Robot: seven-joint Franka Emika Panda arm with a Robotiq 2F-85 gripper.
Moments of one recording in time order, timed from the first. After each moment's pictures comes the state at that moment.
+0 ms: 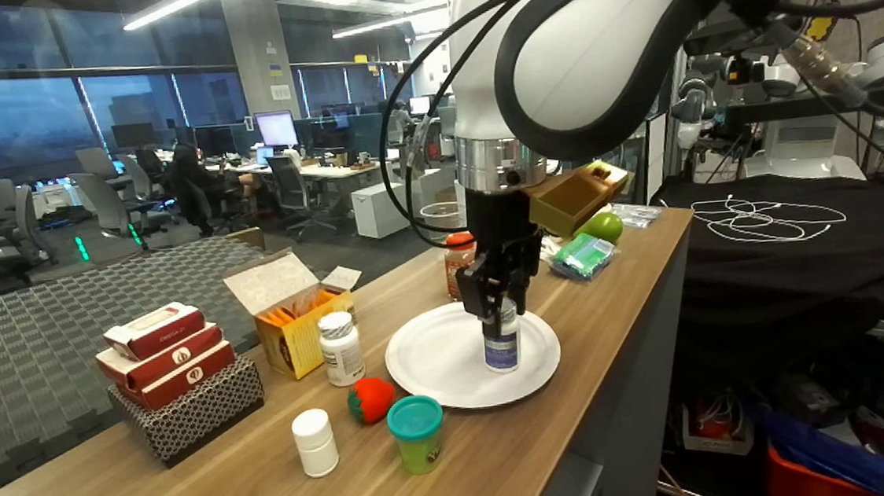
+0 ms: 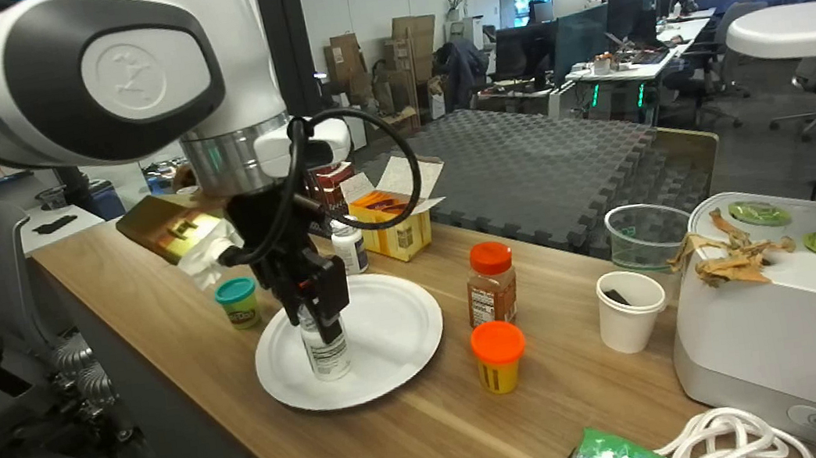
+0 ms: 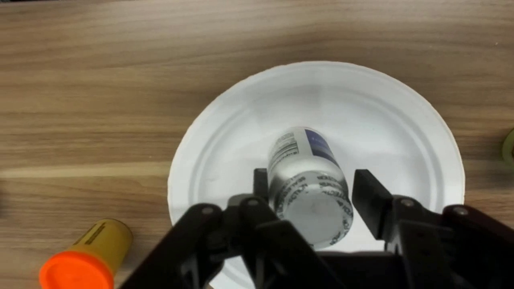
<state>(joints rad) 0.02 0.28 0.04 -2.07 -0.14 2.43 0.18</state>
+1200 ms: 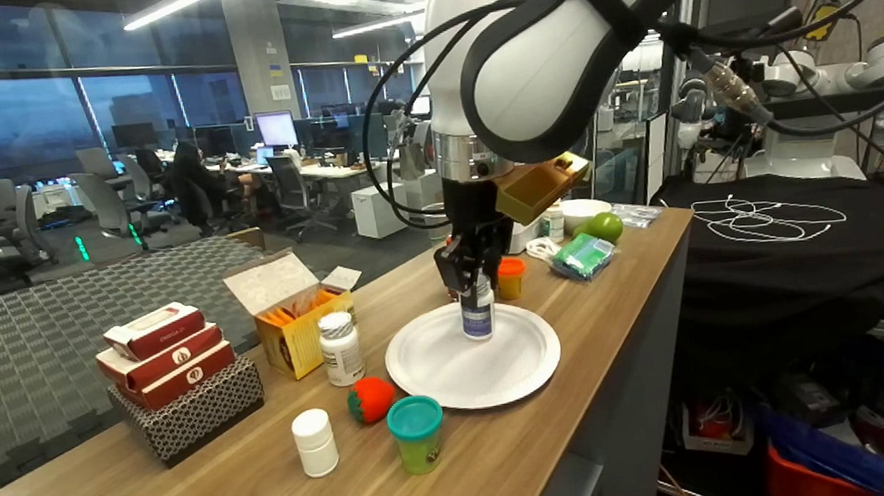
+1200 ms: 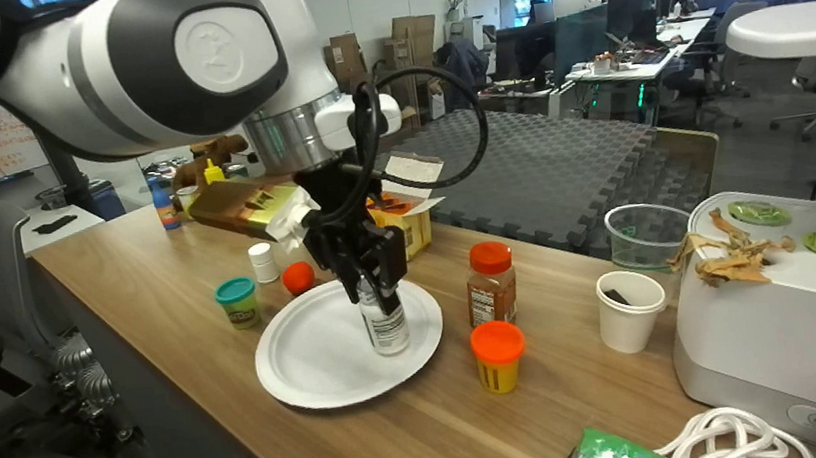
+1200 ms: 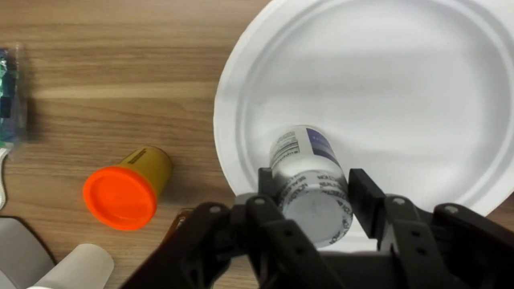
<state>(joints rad) 0.04 0.39 -0.02 -1.91 -0.21 2.42 0.18</state>
